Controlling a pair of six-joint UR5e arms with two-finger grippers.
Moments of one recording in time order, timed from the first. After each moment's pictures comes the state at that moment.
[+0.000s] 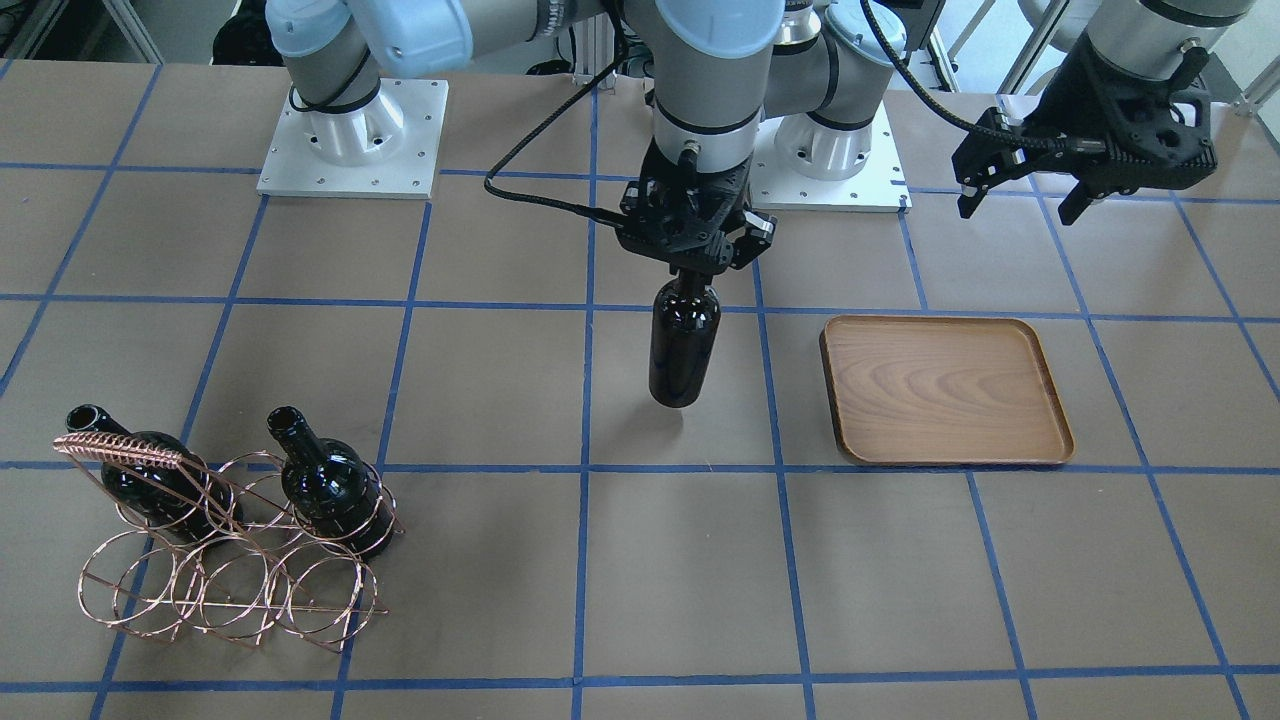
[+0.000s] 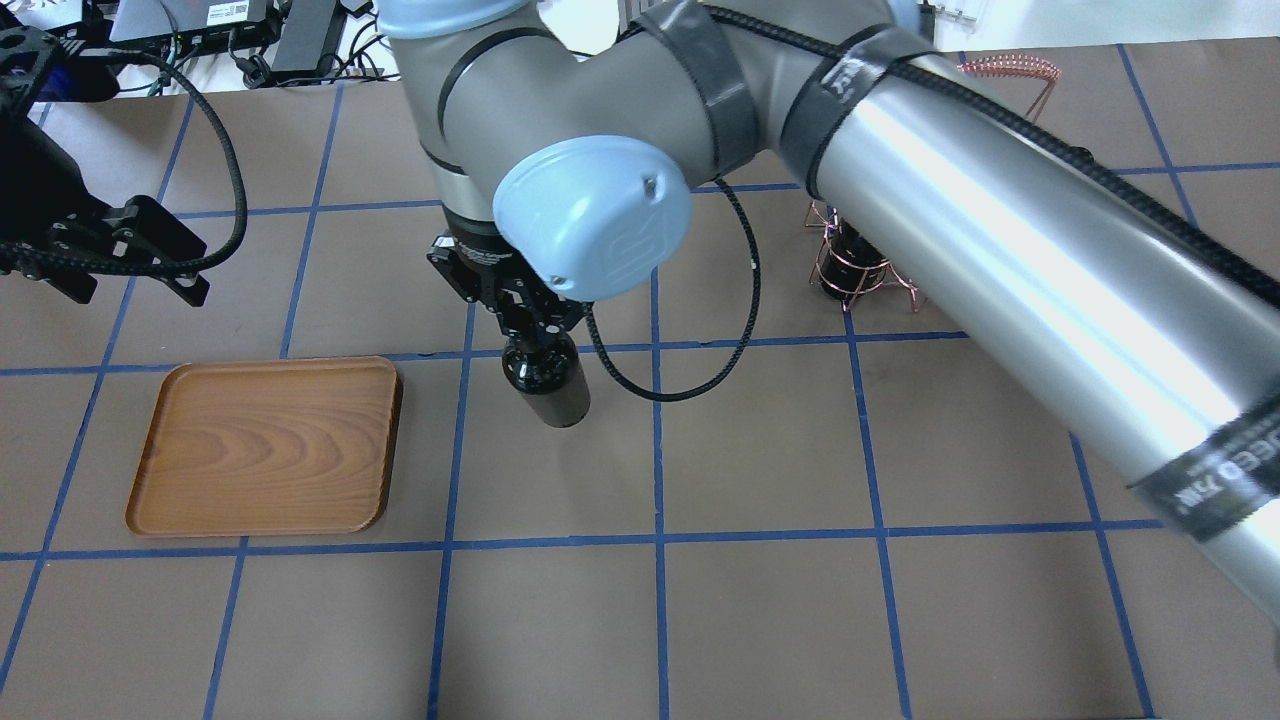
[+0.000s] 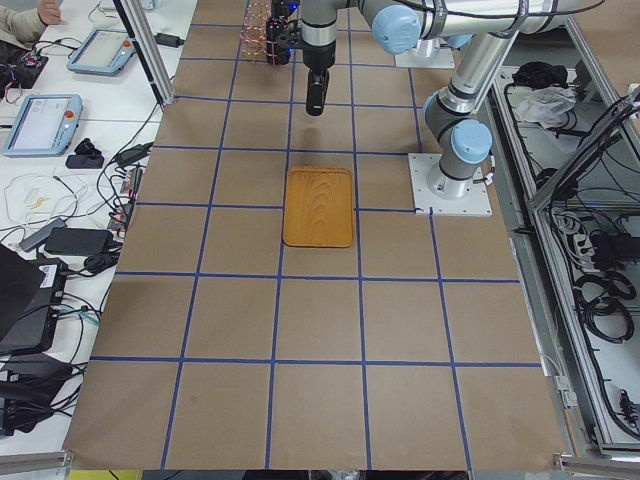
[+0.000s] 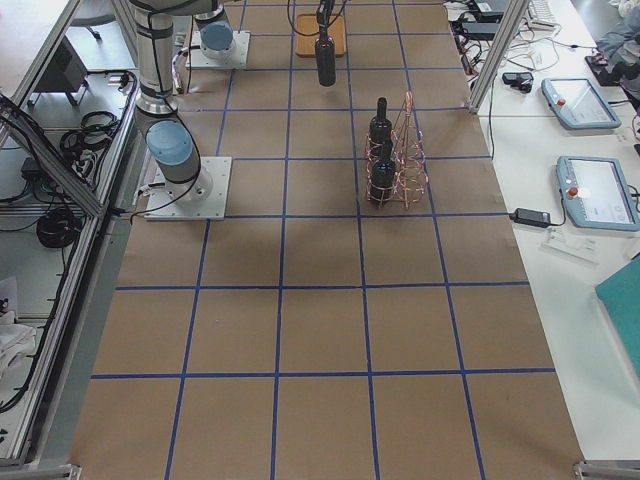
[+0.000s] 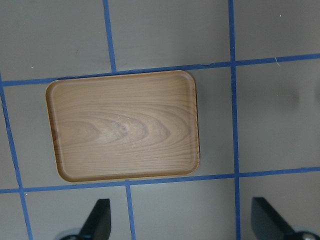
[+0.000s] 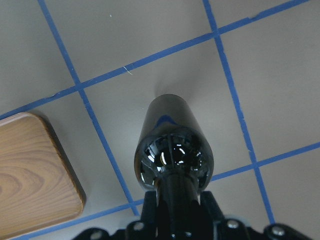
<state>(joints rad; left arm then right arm) -1.27 -1.43 -1.65 -1.65 1.60 0.37 2.16 -1.20 1.28 -1.64 -1.47 0.93</state>
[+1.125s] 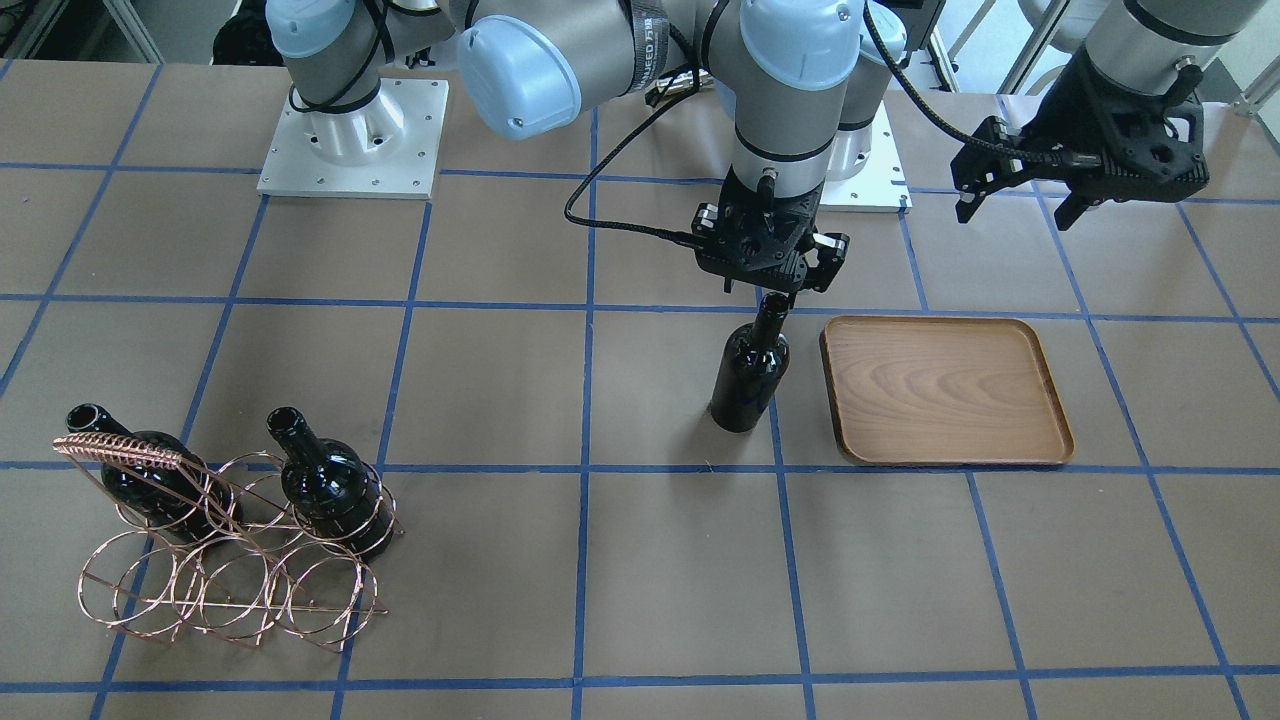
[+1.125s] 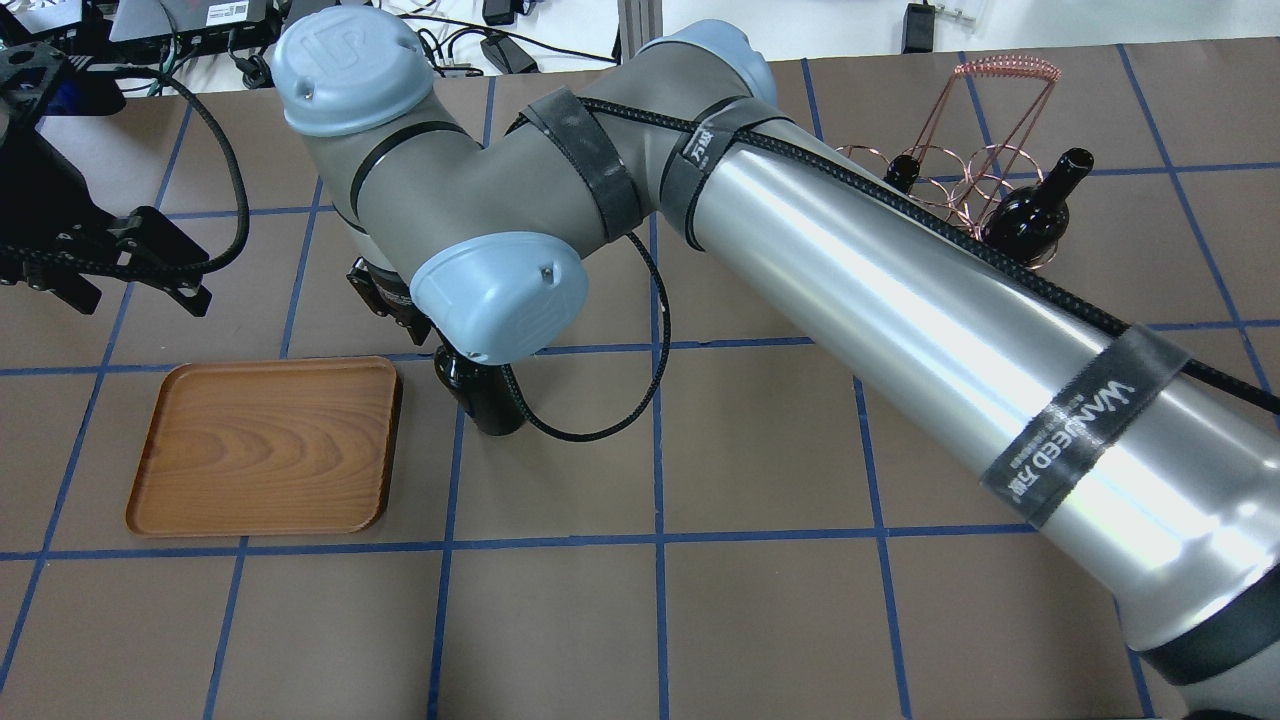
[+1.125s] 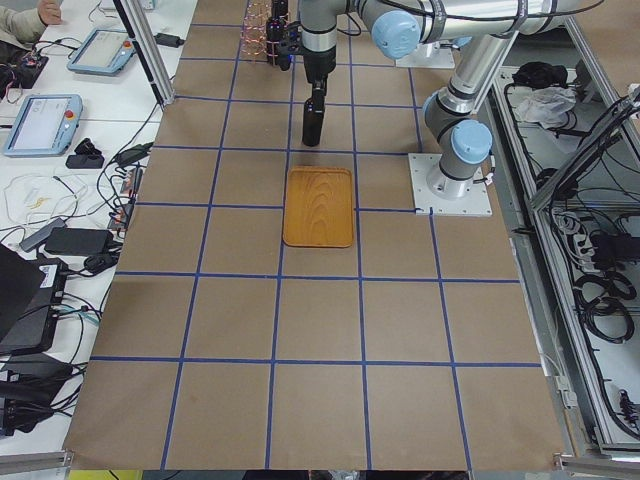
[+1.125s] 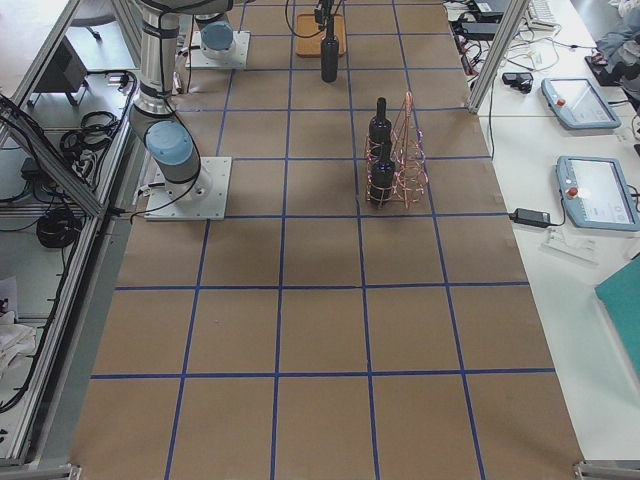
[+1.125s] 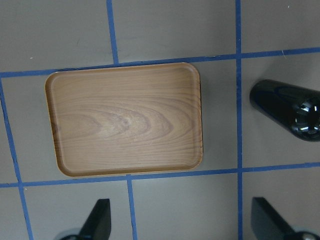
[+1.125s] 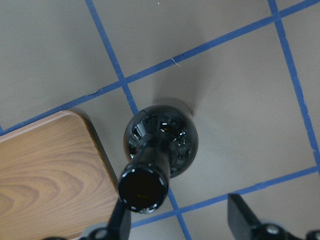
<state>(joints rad) -1.26 -1.44 -1.66 -1.65 1.60 0.37 2.22 -1.14 1.28 -1.79 -1.47 1.02</state>
